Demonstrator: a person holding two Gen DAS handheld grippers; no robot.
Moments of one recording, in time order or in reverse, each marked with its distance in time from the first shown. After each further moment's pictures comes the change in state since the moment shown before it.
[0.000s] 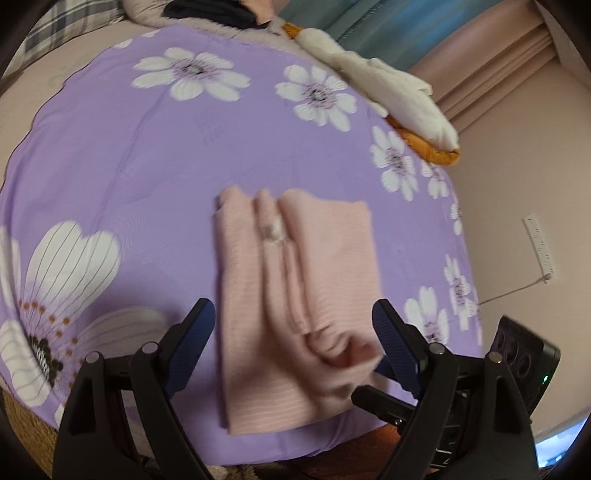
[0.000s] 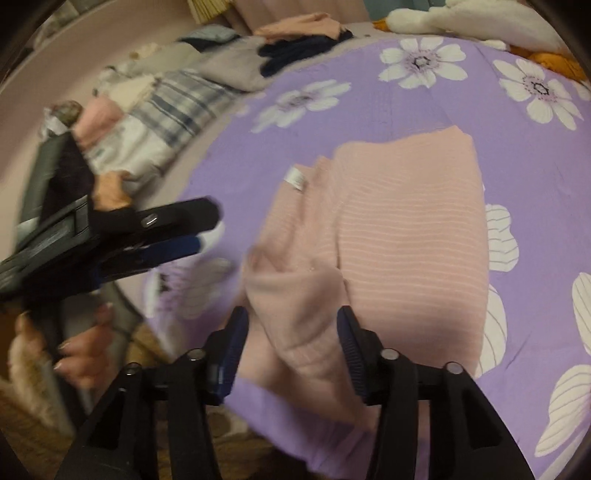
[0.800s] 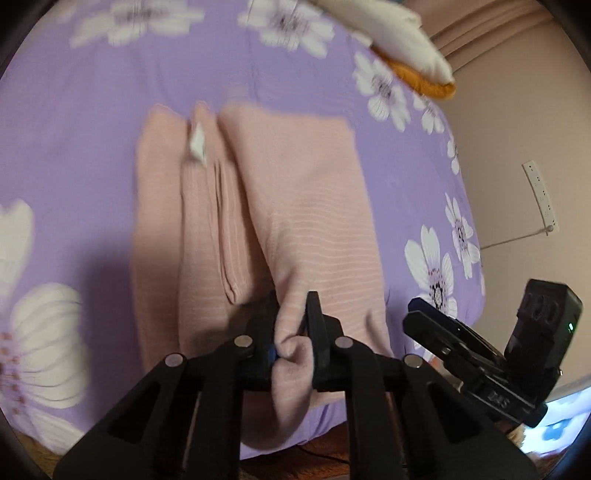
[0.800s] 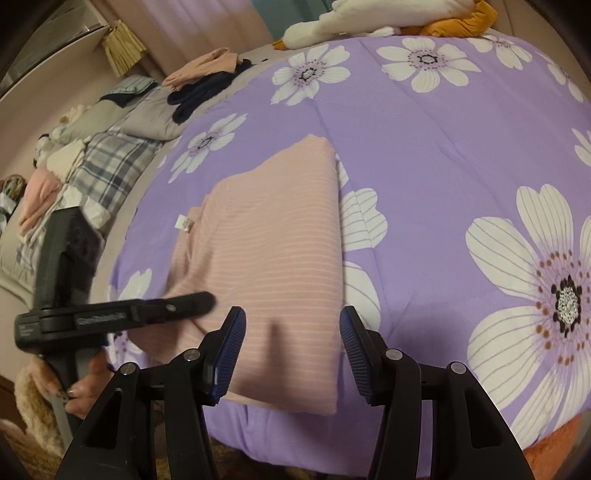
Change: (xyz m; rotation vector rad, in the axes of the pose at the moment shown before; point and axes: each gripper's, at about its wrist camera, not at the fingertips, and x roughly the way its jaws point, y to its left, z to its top) left arm 0.064 -0.029 -0.024 0.089 0.205 0.002; right arm -0.030 -0.065 -0.009 0.238 -0.080 -0.190
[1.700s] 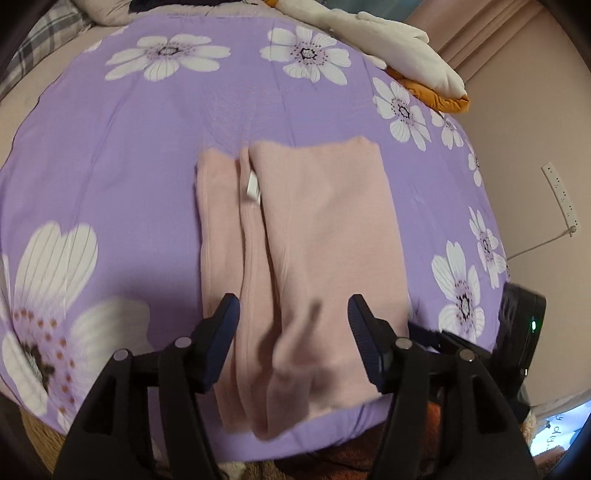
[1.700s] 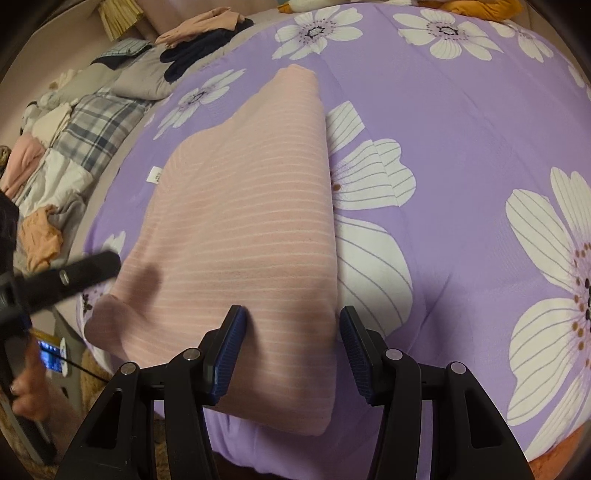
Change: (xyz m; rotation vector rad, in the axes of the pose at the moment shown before) left arm -0.018 0.015 0.005 0.024 -0.069 0.111; right arm 0.046 0.004 -0.010 -0.042 0.131 -0.050
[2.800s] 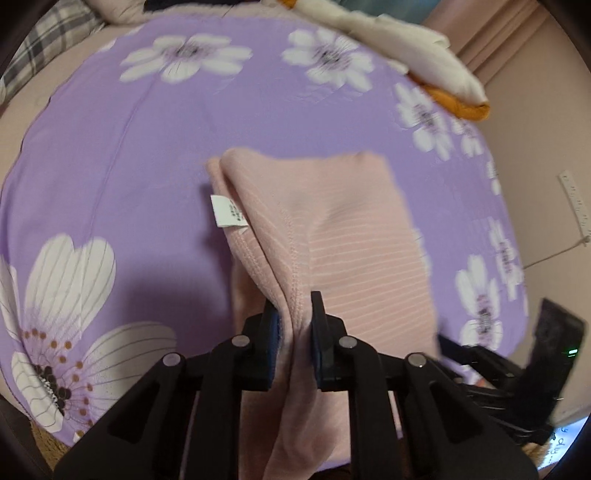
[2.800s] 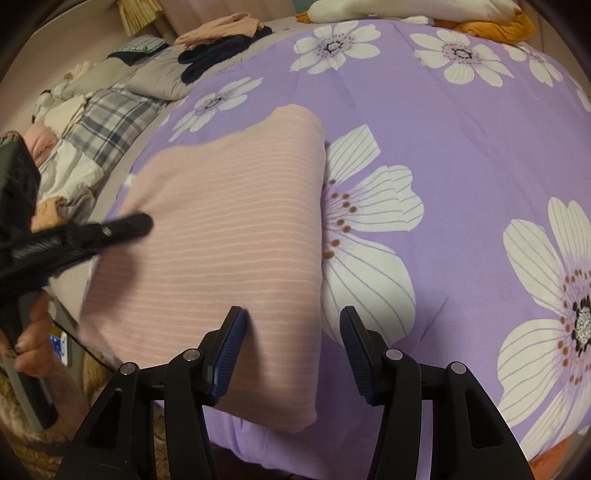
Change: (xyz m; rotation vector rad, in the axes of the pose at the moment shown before) left arm 0.016 0.026 0.007 -0.032 0.000 0.075; right arm -0.002 0.009 0.006 -0.053 -0.015 0.009
